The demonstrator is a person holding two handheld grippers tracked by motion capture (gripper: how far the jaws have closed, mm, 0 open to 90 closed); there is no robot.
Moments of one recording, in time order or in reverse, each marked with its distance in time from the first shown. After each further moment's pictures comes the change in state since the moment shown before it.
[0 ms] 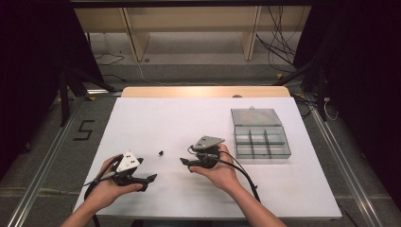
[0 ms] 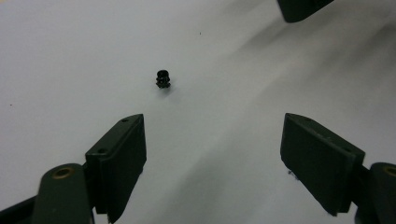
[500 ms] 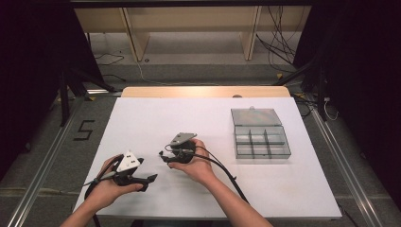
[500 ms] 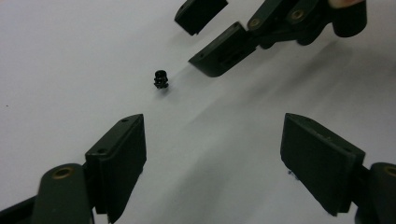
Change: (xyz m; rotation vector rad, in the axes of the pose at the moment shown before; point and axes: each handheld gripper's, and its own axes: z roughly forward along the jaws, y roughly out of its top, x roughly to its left) left arm 0.000 0.000 0.001 0.002 -0.007 0.003; right arm 0.018 0.027 0.064 0.059 0.036 -0.053
